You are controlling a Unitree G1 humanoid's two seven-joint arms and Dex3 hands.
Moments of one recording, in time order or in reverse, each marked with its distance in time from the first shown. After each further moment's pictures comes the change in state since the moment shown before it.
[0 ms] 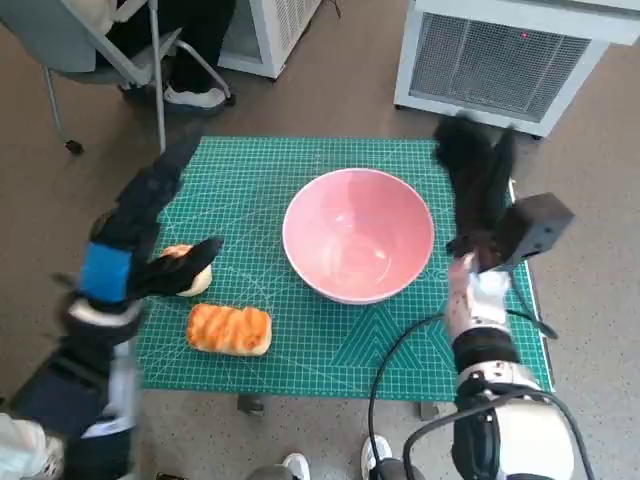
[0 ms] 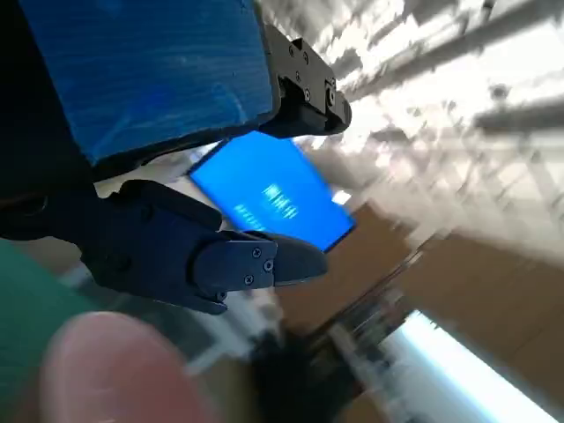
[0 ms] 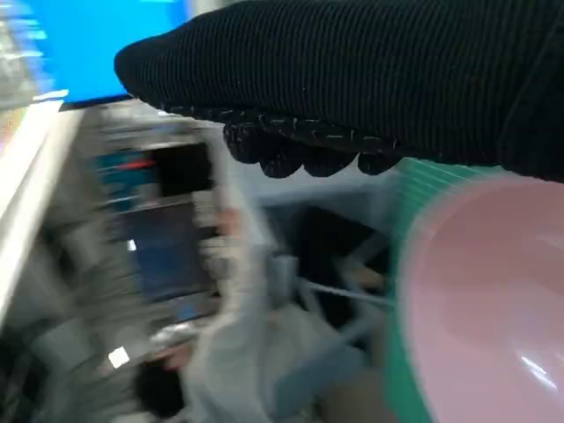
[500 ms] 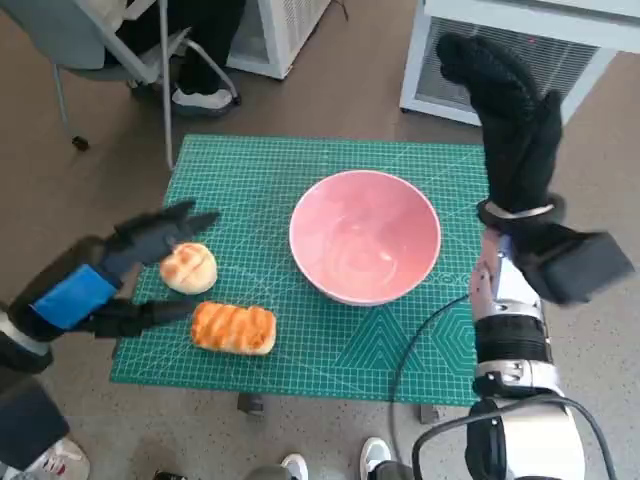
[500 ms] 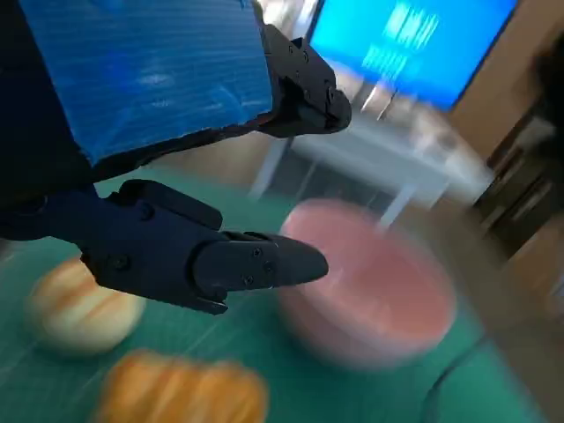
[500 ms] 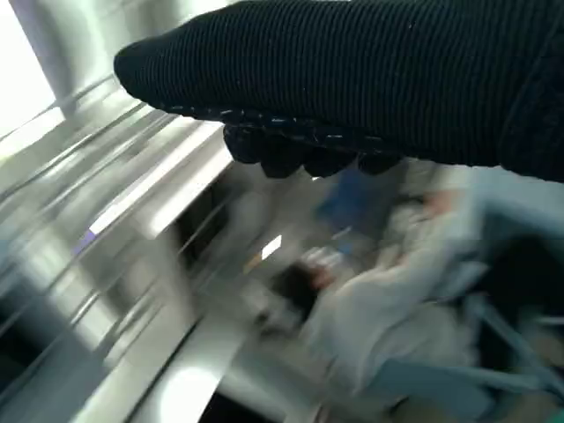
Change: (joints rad) left arm 0.162 0.325 0.025 -0.286 0.091 0.376 -0.230; right arm 0.048 -0.048 0.123 -0.406 0.105 -0.169 0.307
